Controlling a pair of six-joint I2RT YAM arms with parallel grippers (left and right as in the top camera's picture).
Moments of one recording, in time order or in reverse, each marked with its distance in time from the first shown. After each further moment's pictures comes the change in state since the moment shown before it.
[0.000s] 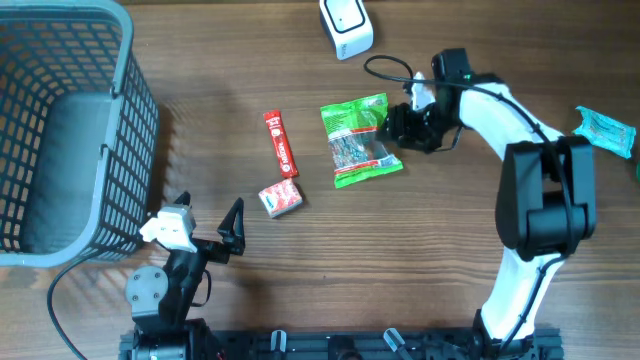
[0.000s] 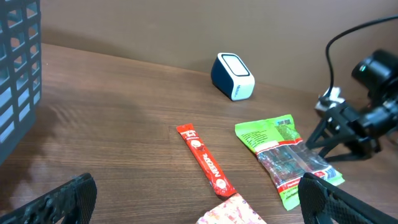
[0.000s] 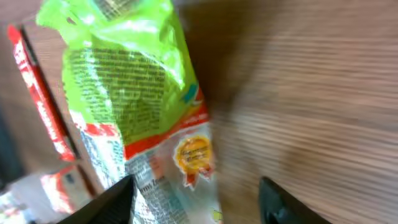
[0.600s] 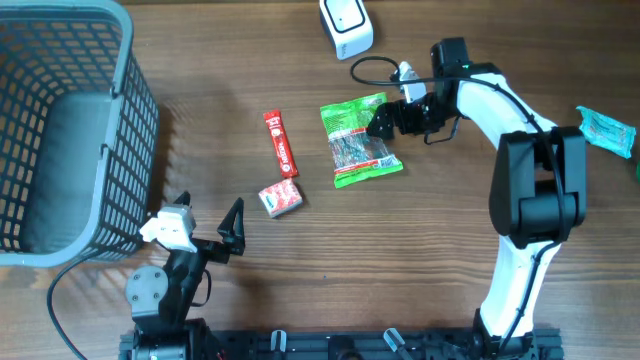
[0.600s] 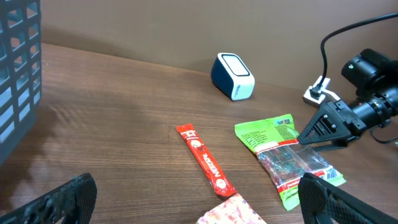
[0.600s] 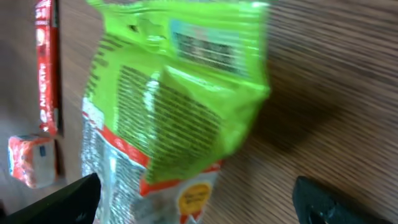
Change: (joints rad) left arm 0.000 0.000 0.000 0.000 0.000 0.000; right arm 0.003 0.094 0.087 0.018 -0.086 -0.365
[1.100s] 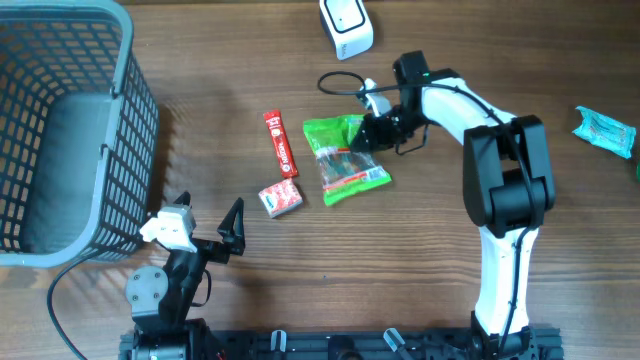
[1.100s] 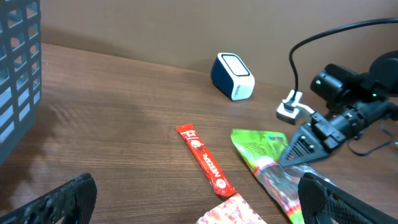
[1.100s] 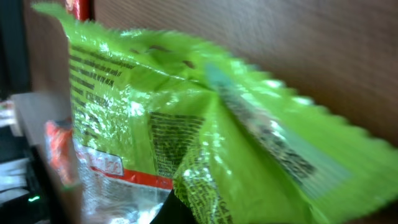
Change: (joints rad) left arm 0.000 0.000 0.000 0.000 0.000 0.000; right arm 0.100 0.111 0.054 -0.075 -0.137 0.043
